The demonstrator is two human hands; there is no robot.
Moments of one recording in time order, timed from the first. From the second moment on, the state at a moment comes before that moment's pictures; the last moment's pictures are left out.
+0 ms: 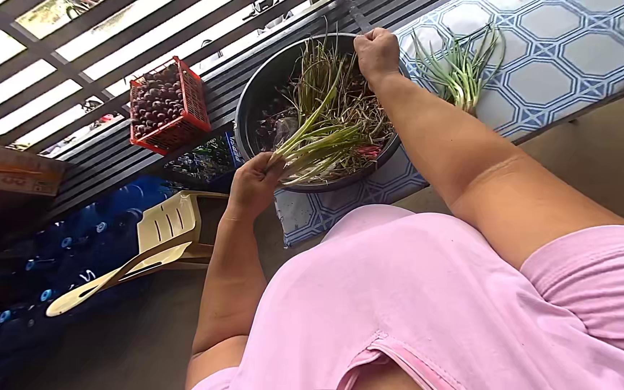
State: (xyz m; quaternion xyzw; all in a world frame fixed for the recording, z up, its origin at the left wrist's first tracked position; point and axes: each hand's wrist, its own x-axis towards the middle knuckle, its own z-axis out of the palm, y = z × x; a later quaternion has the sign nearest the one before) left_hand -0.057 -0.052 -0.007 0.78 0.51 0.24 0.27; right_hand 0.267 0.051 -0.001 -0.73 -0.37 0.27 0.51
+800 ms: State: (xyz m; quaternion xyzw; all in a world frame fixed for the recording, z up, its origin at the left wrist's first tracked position) left_hand -0.086 -0.060 0.001 0.77 0.52 0.28 0.24; right_hand 0.271 0.058 -0.018 -0.61 -0.73 0.24 0.19
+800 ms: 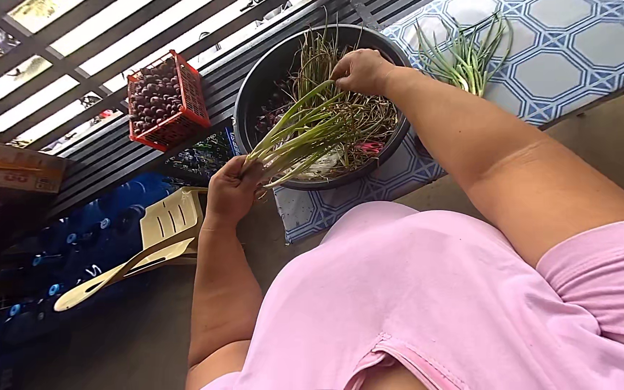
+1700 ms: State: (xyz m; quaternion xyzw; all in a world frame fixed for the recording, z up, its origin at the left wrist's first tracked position) left_hand -0.081 -0.050 0.001 0.76 0.50 0.38 0.19; right_hand 0.241 0.020 -0.010 -0.51 -0.74 0.09 0.42
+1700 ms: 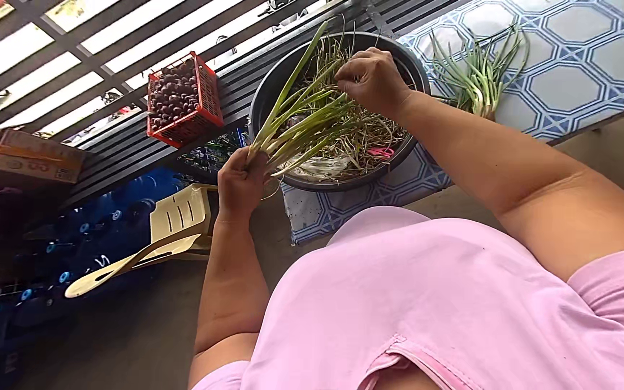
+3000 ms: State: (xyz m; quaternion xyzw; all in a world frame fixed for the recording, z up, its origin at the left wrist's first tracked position) left_hand -0.092 -0.056 0.001 0.72 0.52 0.38 0.24; right_hand 0.289 0.045 -0.021 -0.71 -0.55 0.32 0.31
